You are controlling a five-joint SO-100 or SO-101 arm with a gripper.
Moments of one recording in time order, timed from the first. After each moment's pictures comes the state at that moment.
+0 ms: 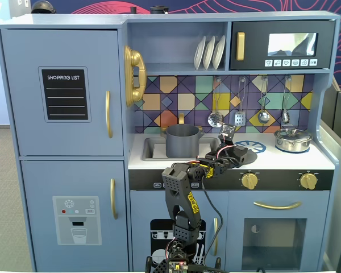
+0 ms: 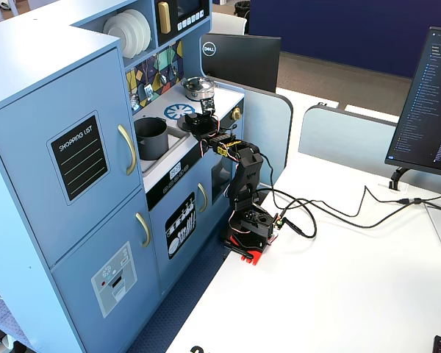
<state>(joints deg) 32.4 107.8 125.1 -23.5 -88.8</state>
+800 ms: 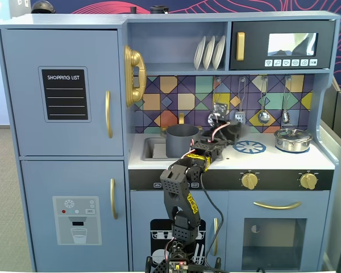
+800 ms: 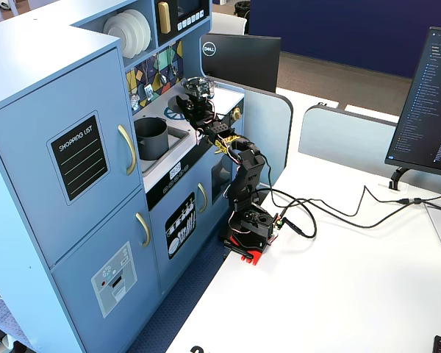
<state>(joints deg) 27.3 111.4 108.4 -12.4 -90.9</state>
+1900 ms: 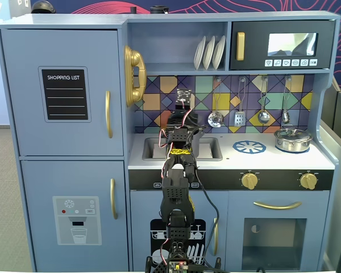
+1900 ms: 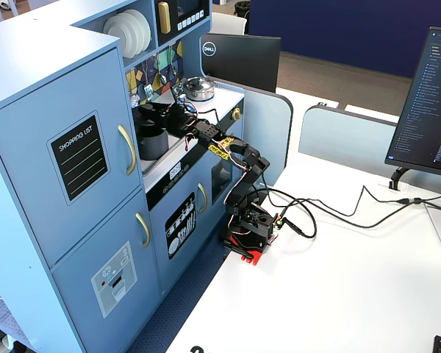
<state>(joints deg) 3.0 117.2 100.3 4.4 -89.5</state>
